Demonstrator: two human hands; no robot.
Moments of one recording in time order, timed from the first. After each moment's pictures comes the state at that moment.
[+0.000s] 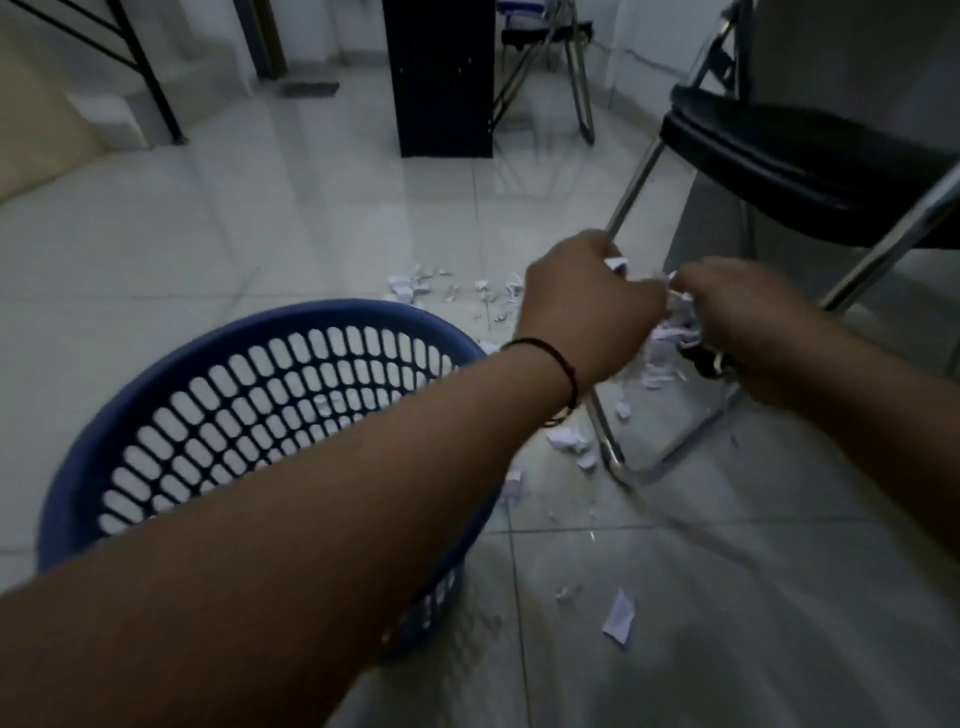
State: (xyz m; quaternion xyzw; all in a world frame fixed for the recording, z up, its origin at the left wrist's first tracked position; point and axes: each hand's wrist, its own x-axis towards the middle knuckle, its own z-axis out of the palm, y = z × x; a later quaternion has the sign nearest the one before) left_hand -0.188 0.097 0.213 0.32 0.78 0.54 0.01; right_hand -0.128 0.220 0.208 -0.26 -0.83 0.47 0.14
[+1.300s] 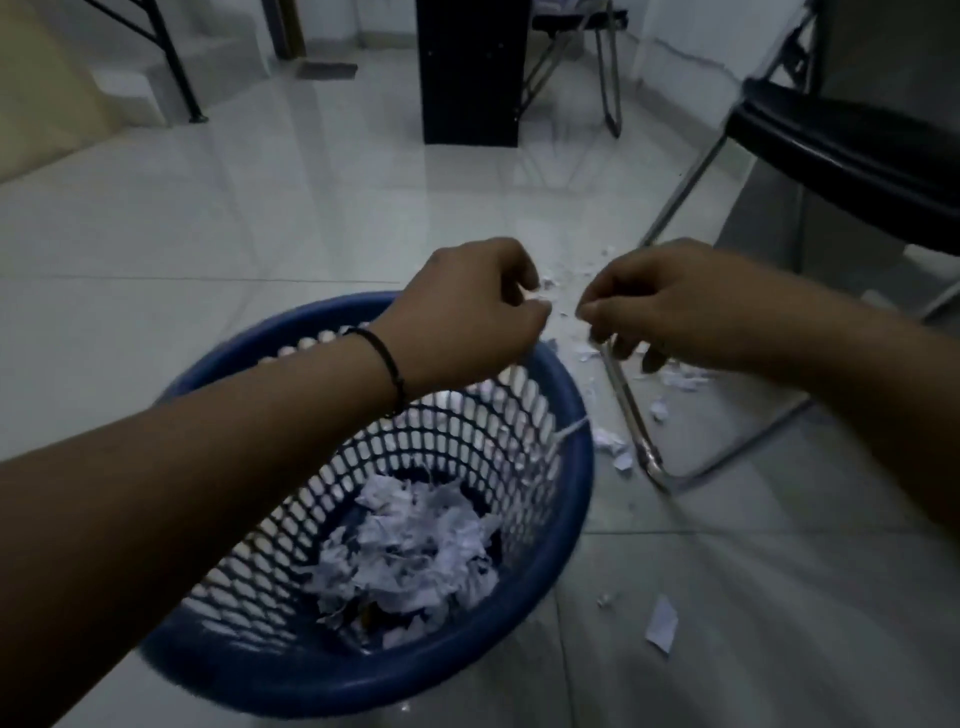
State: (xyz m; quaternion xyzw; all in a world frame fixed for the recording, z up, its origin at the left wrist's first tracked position) left_hand -0.267 -0.016 0.213 0.38 0.86 0.33 -0.01; right_hand -0.179 0.134 0.237 -0.13 -0.95 0.30 0.02
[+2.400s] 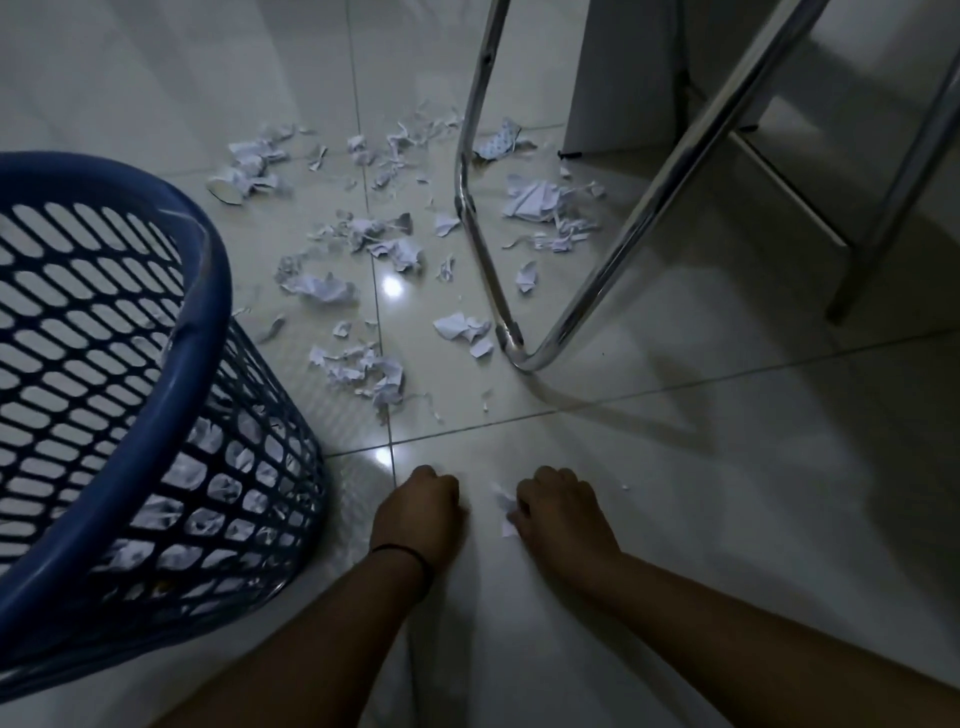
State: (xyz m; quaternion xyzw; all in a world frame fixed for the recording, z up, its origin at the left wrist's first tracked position) left_hand -0.138 0.089 -0.097 0.31 0.92 0.06 0.22; right_hand -0.031 0.212 -0.109 -0.23 -0.94 0.21 -0.10
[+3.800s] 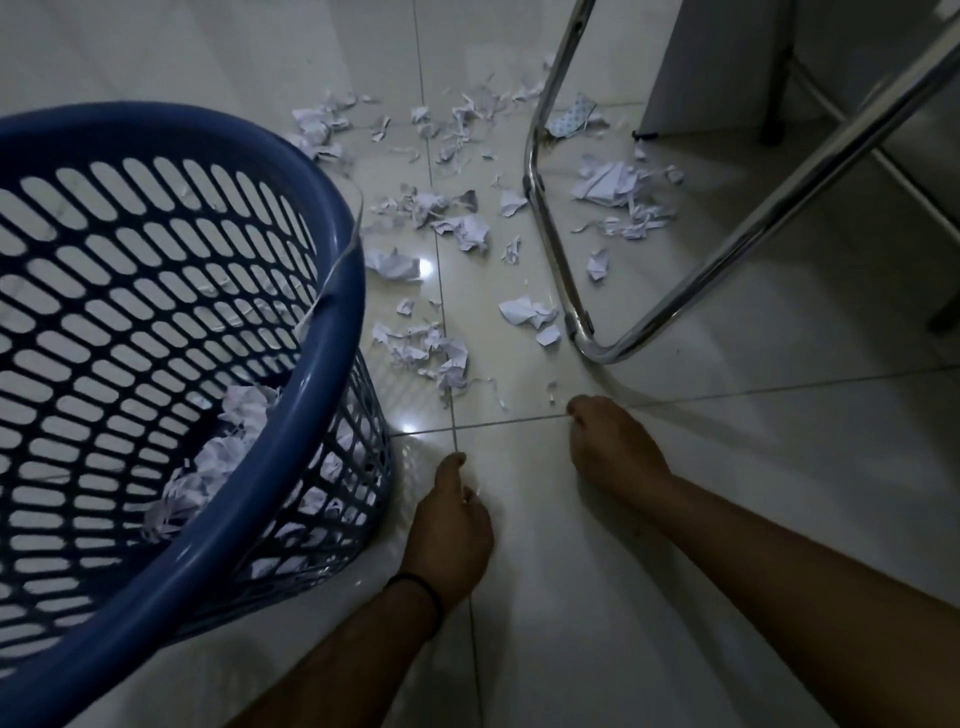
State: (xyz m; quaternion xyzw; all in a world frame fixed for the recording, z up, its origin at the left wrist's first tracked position) left_hand -0.130 0.044 -0.080 0.12 0.87 0.40 0.26; right_hand -0.098 0.237 -0.104 -0.29 -0.92 0.26 -0.04
